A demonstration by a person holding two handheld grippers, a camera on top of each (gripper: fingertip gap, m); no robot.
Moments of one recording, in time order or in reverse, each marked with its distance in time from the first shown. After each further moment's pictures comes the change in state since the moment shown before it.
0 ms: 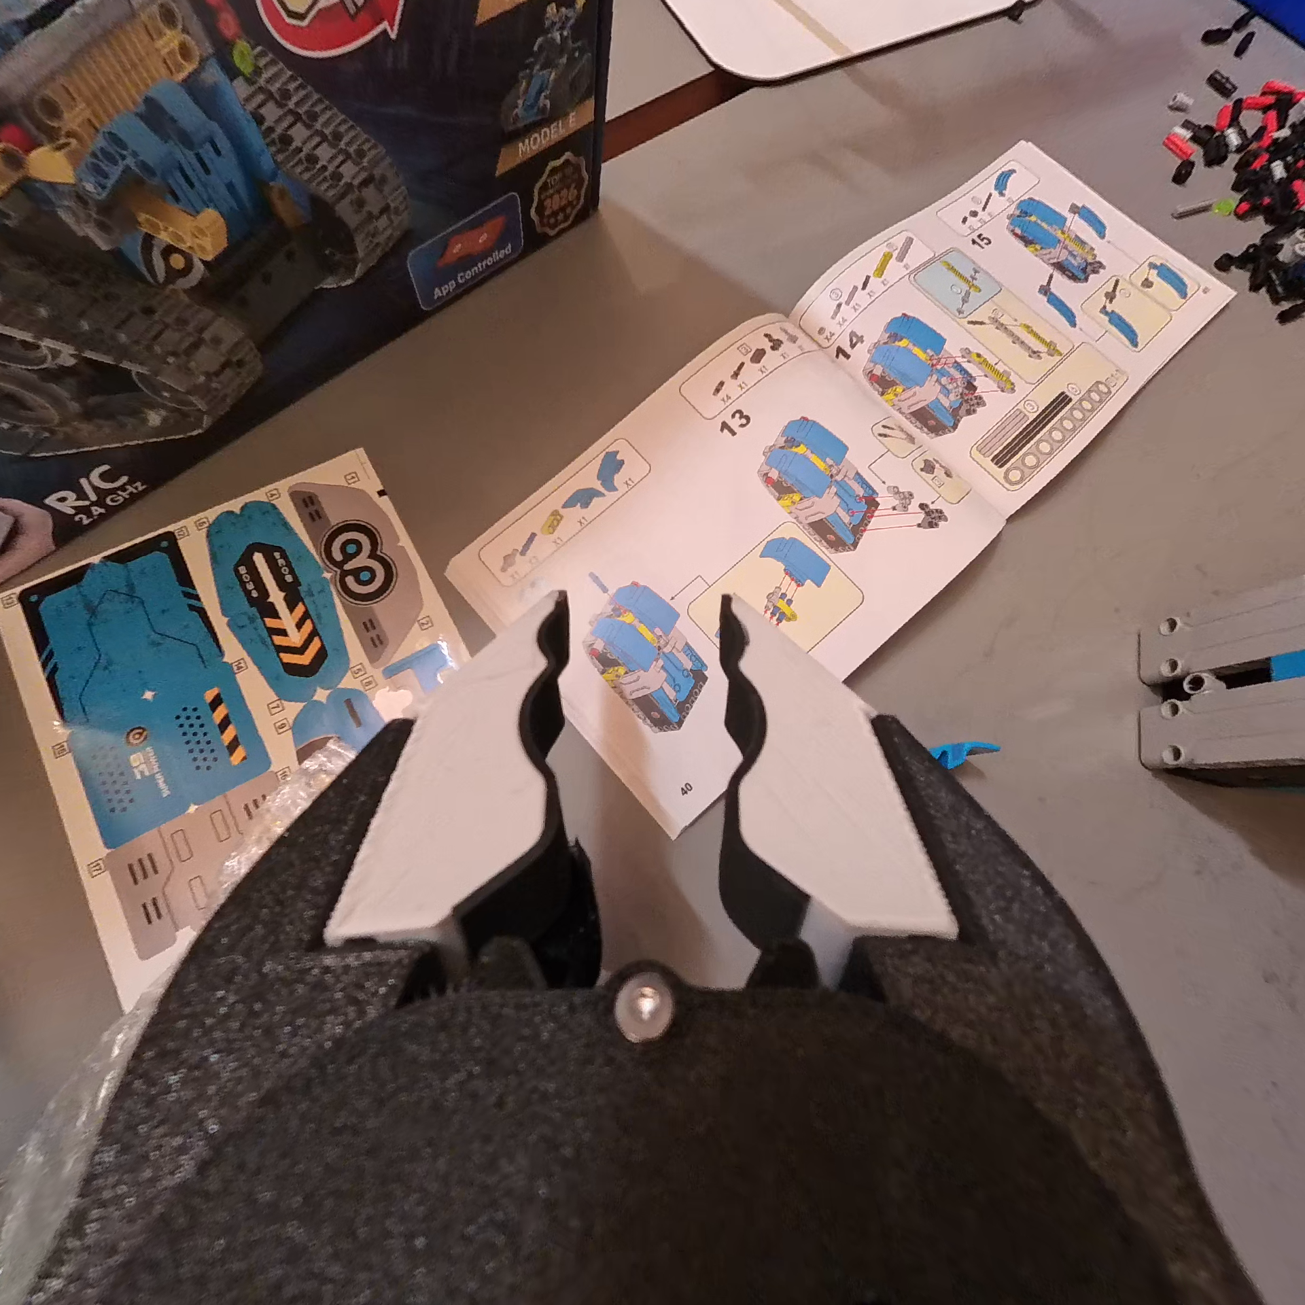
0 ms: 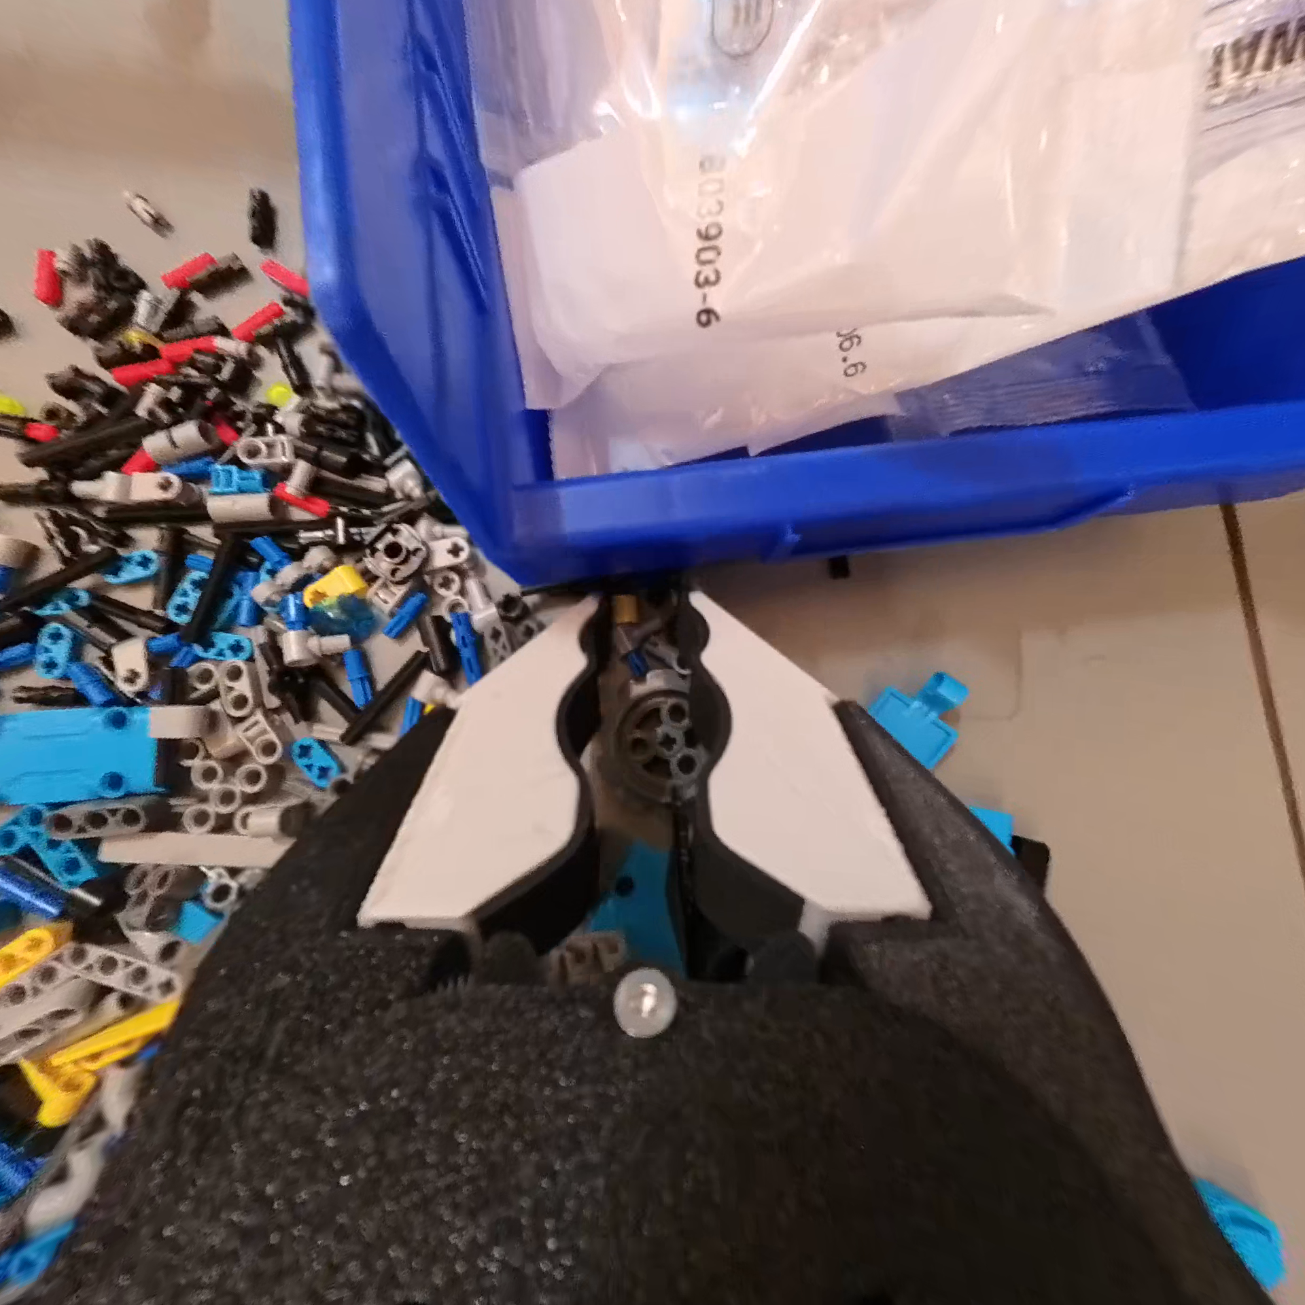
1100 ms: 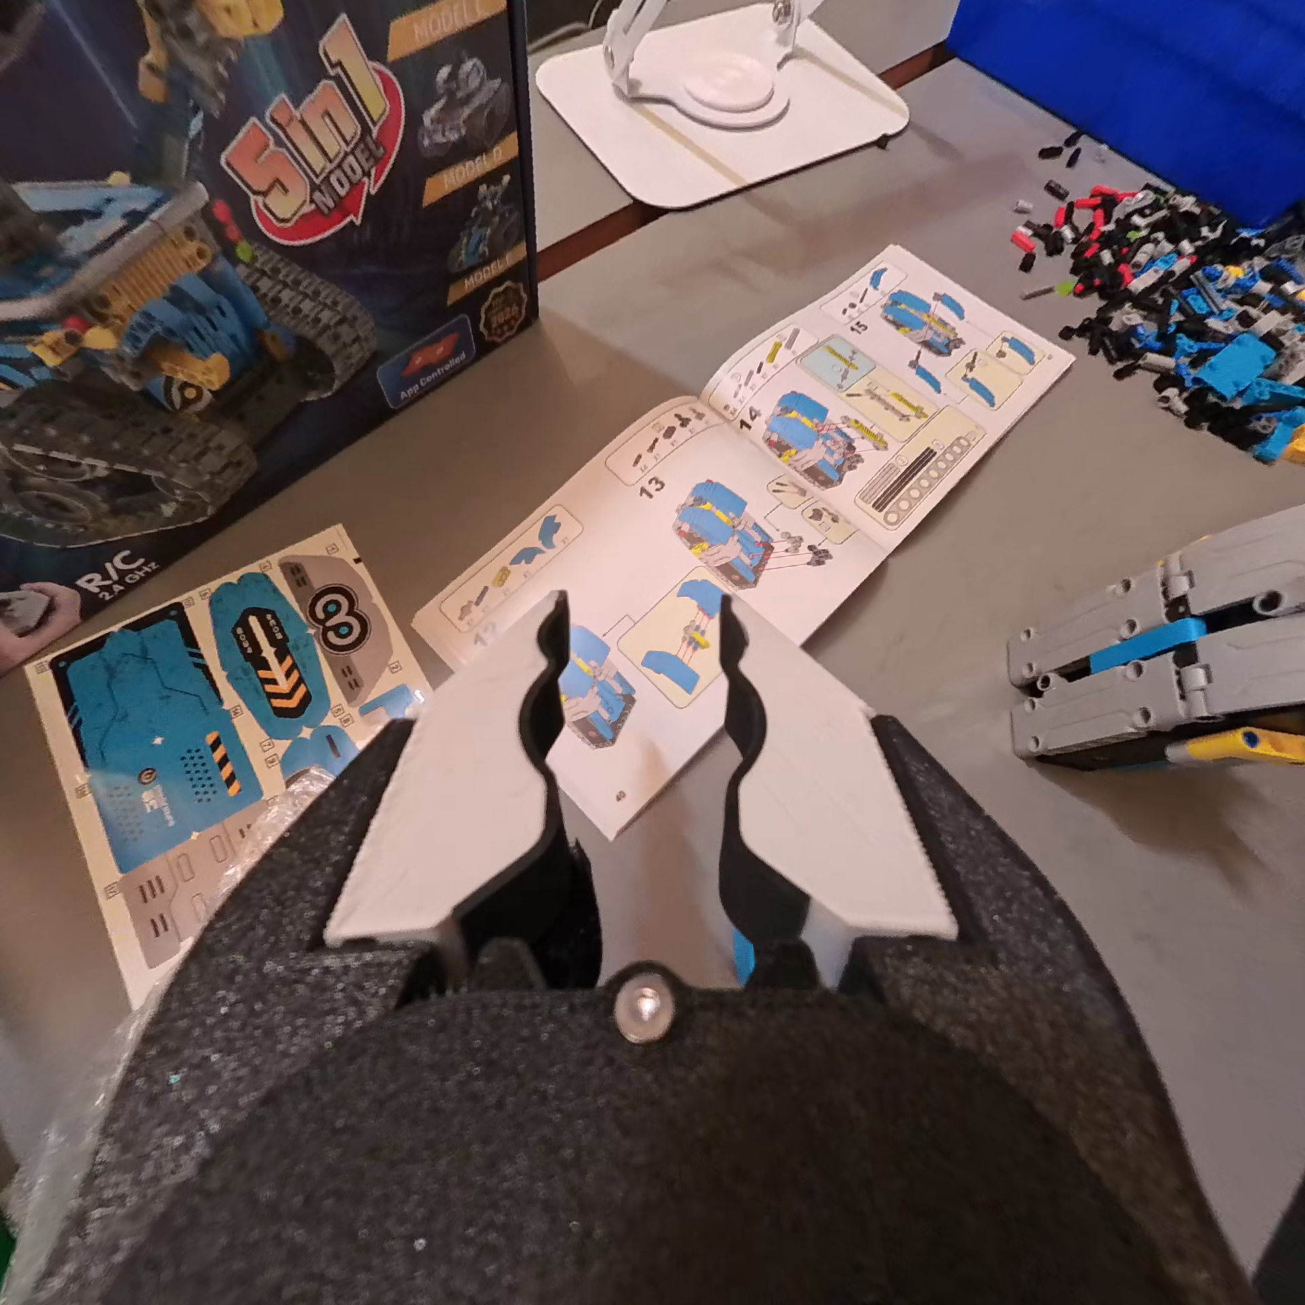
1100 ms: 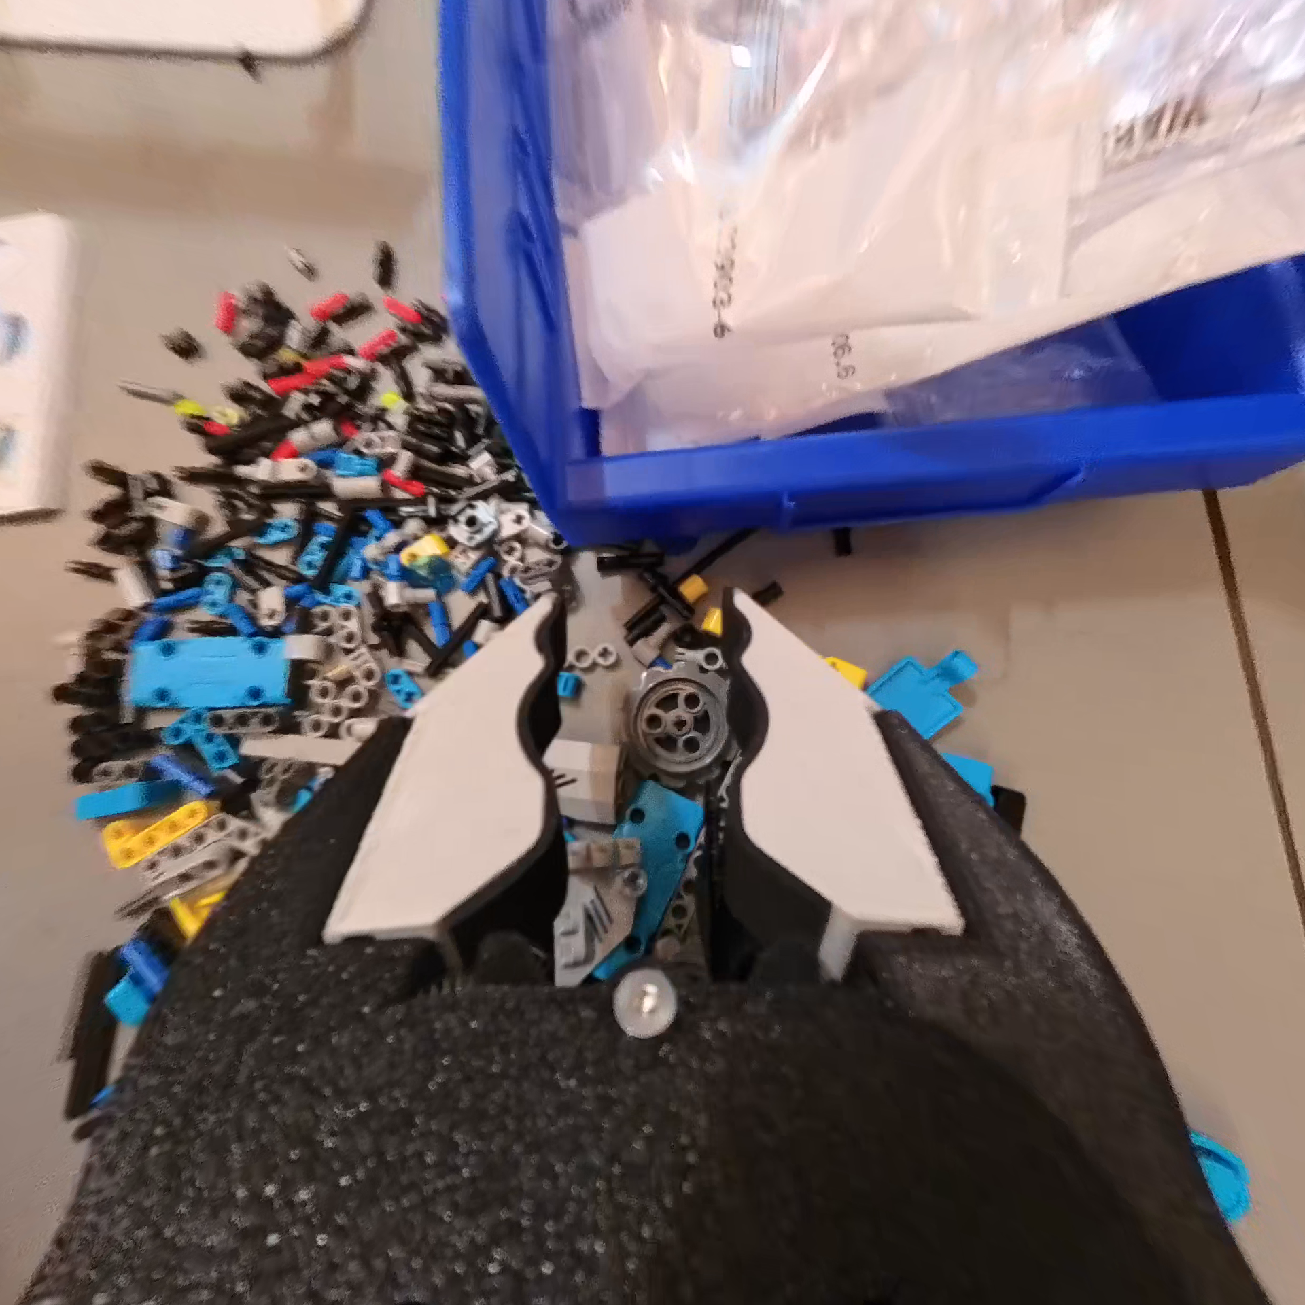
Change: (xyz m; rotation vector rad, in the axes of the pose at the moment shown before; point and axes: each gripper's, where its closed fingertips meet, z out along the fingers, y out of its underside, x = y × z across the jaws) left arm 0.027 -0.023 -0.029 0.083 0.036 0.041; right arm -0.006 -0.004 -0.035 0.051 -0.099 0.016
